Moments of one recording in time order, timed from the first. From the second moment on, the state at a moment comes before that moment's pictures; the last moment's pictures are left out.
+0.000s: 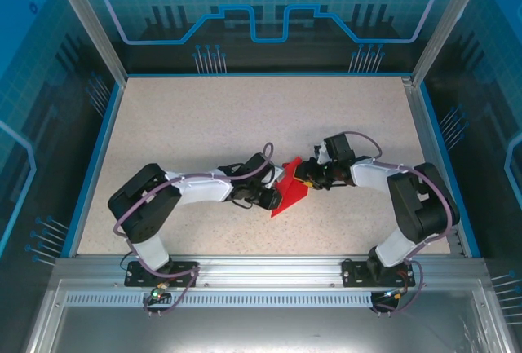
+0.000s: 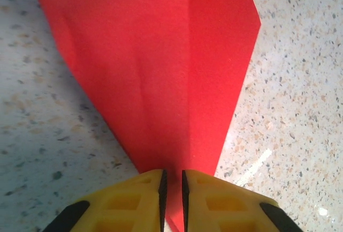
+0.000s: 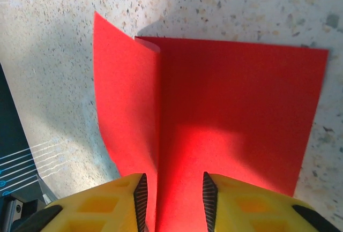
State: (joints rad) left arm -0.78 1.73 0.90 -0.21 0.28 -0.39; right arm 0.34 1.62 0.73 -0.12 -0.56 0.78
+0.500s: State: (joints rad) left arm -0.73 1.74 0.91 -0.22 0.28 -0.39; right arm 0.39 1.70 0.74 -0.02 -0.59 0.82
